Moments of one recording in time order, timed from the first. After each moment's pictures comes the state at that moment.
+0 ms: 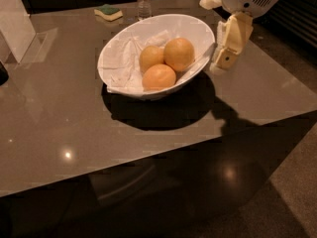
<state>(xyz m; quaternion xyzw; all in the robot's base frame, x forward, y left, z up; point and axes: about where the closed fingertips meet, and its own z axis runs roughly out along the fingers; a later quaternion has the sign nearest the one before) 0.540 -0.104 1.009 -0.69 0.68 0.07 0.25</state>
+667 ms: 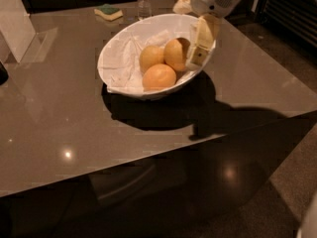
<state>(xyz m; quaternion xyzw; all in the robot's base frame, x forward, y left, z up) 0.581 -0.065 0.984 -0.72 0.65 0.10 0.23</state>
